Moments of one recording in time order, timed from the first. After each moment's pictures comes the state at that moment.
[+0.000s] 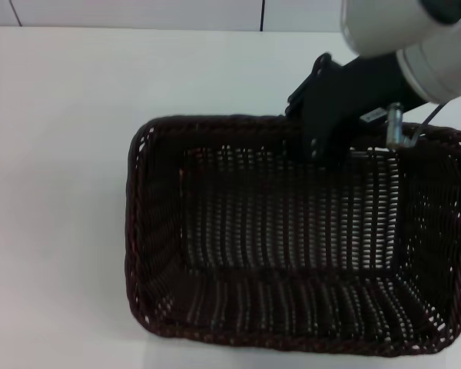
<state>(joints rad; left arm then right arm) -0.34 -2.00 -1.78 -0.48 2.79 1.04 -0.34 0.70 2.05 -1.51 -1.78 0.81 1.73 -0.80</state>
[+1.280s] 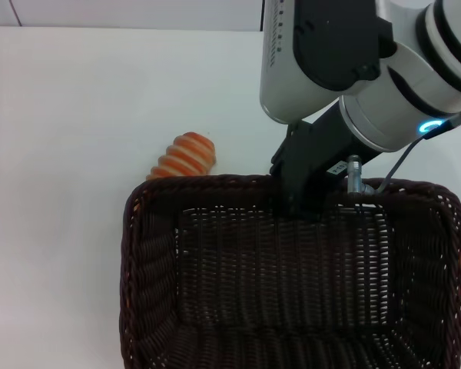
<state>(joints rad) -0.33 -2.02 -1.78 -0.48 2.79 1.05 -0.34 0.79 2.05 -1.68 -1.65 0.78 1.74 -0.67</state>
